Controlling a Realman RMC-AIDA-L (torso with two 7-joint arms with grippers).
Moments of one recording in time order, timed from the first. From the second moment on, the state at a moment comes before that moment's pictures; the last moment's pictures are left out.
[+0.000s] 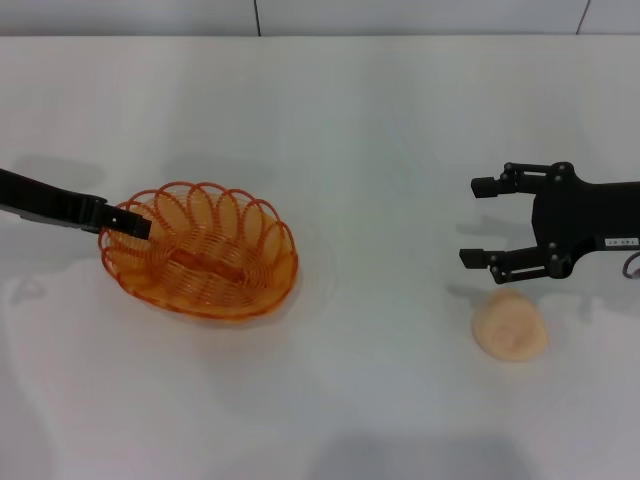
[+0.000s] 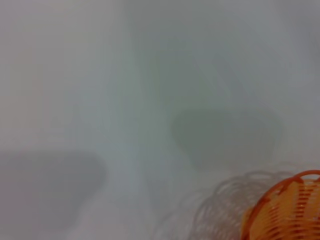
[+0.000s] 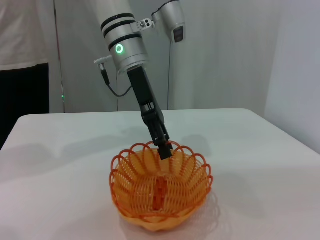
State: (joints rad) left arm -0.67 -1.98 0.76 0.84 2.60 1.44 -2.37; right arm 0.49 1.97 -1.11 -0.76 -1.72 -1.47 1.18
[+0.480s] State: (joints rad) left arm -0.67 -2.00 0.78 0.83 2.60 1.42 -2.37; right arm 0.48 1.97 -1.11 -0.76 -1.72 -1.45 1.18
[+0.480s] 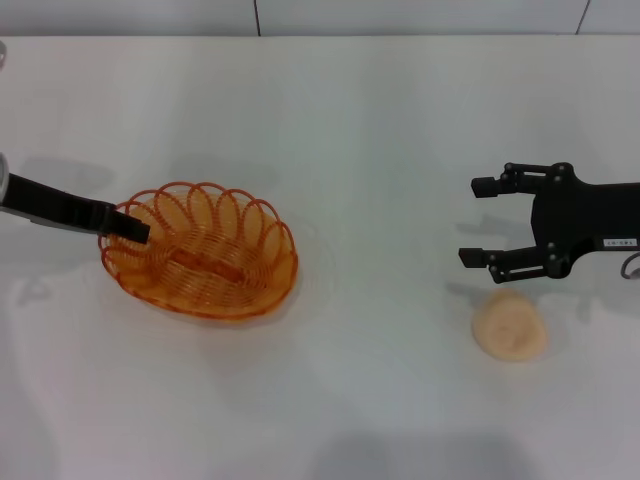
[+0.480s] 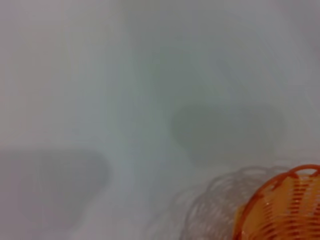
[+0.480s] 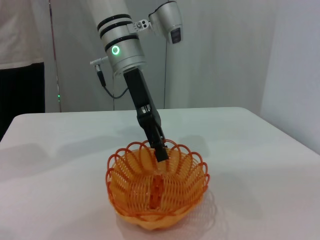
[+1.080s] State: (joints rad) left arm -0.66 -2.00 0.79 0.83 2.59 1.44 -2.37; right arm 0.48 1.98 -1.11 -0.76 -1.72 -1.45 1.18
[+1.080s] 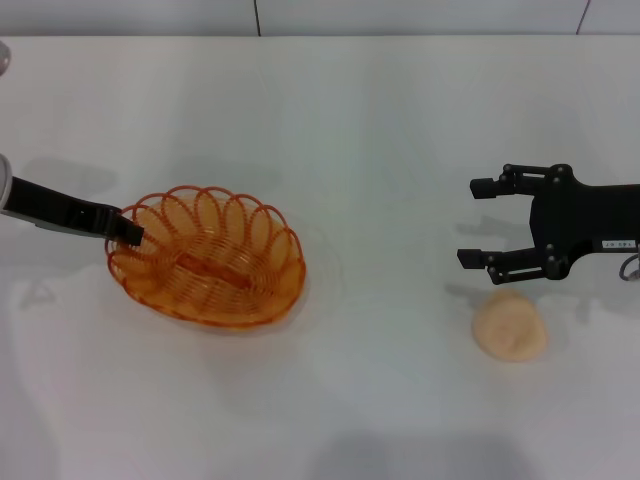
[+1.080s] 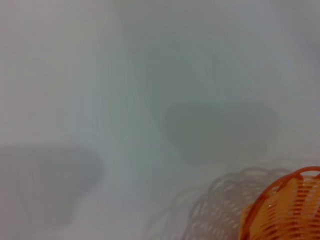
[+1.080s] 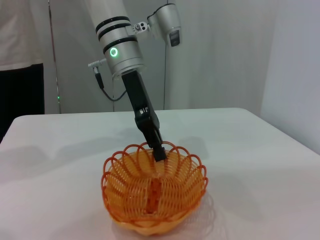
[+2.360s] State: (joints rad) left arm -0.68 -2.09 1.13 0.93 2.34 1.36 -2.99; right arm 0.45 1.98 -1.06 -0.81 -1.72 -1.46 1.18
